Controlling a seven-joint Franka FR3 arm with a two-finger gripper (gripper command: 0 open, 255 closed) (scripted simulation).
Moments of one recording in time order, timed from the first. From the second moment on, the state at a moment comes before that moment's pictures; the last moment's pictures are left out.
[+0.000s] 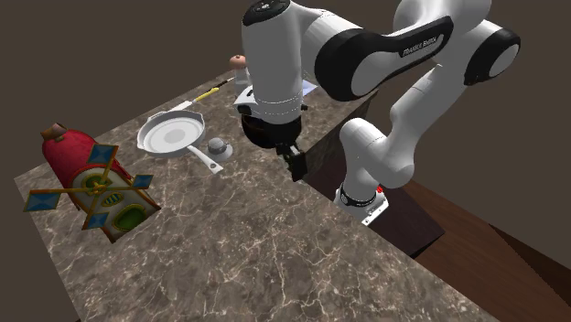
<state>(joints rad) 0.00 -0.80 -0.06 -2.39 0.02 1.51 0.02</state>
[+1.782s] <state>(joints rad) -0.09 -0.22 -0.49 -2.14 -0.12 1.93 -0.46</state>
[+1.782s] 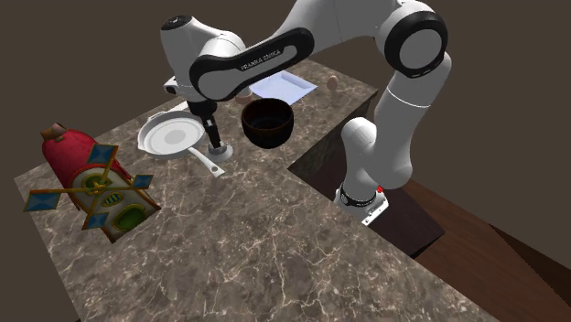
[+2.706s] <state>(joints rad) -0.09 -0.19 -0.50 -2.20 -0.11 2.03 -0.48</state>
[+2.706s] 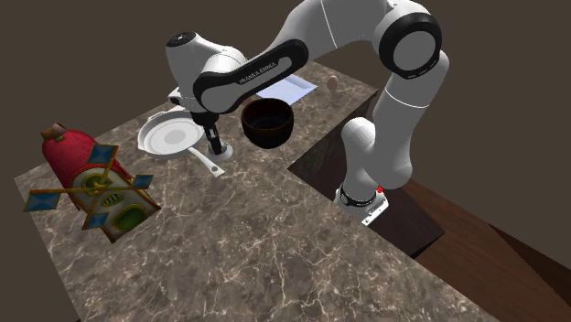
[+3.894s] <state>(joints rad) -0.09 -0.21 -0.49 -2.11 -0.12 1.92 -0.47</state>
